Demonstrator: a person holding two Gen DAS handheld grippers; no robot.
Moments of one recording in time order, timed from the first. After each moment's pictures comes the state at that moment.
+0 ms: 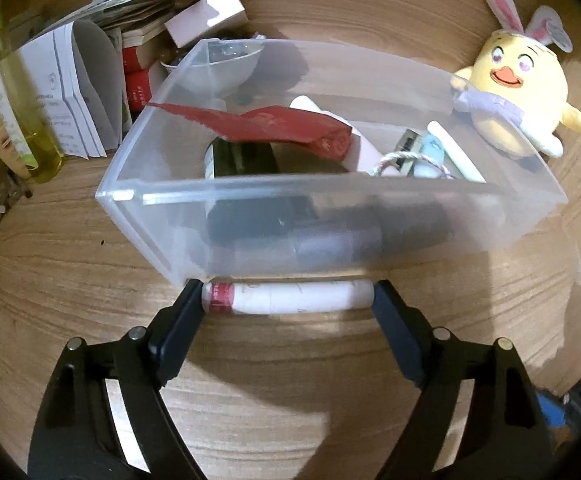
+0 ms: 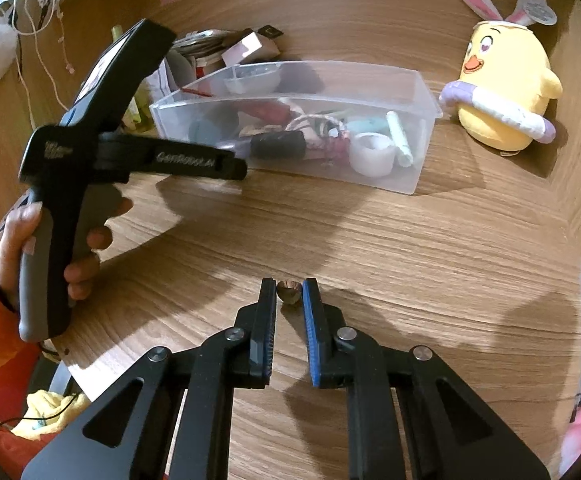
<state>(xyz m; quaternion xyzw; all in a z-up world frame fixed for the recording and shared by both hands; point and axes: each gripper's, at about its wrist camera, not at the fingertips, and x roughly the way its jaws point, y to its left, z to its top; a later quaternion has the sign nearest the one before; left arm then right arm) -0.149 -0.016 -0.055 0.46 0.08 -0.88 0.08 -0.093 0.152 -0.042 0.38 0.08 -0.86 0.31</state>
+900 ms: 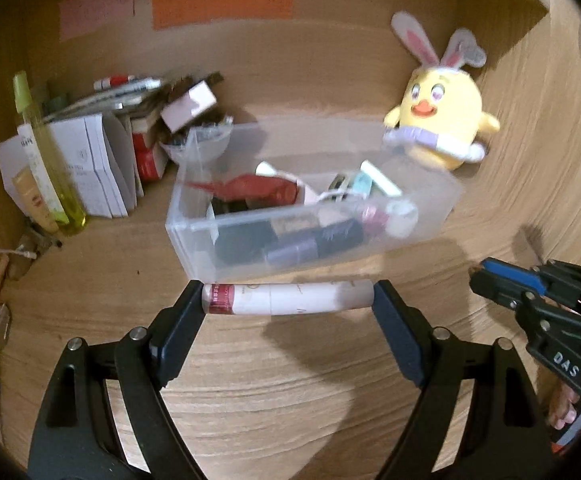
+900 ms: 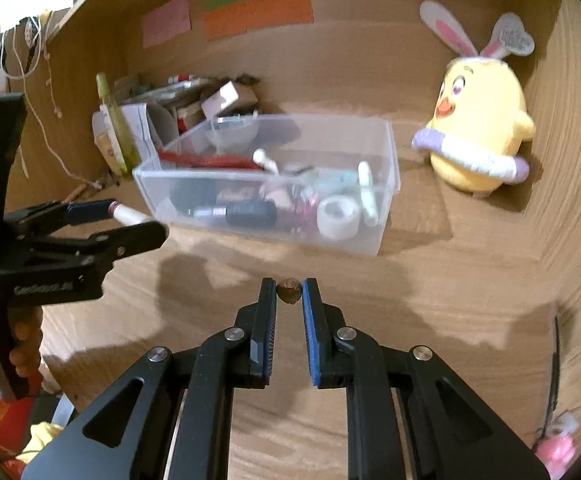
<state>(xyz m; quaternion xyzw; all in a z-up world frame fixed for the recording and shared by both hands) -0.083 0.004 0.007 0.35 0.03 -0.93 0.02 -0.114 0.164 0.001 0.34 0.06 -0.89 0.29</state>
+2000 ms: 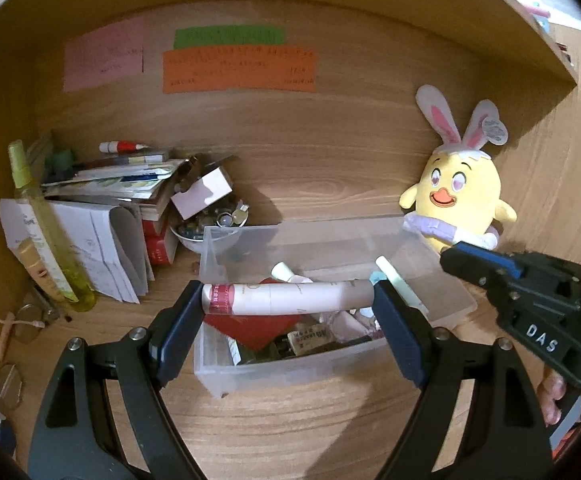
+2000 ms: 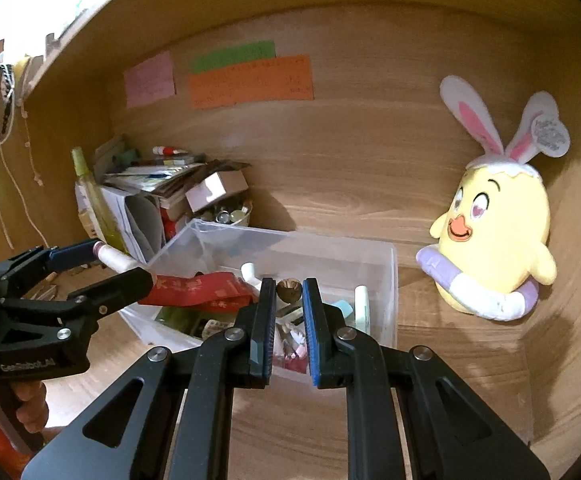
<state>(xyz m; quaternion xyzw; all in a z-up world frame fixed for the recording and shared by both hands) -0.137 -0.021 0.058 0.29 0.05 -0.95 0.04 -0.194 0.121 0.065 0.28 0.05 -0.91 0.29</state>
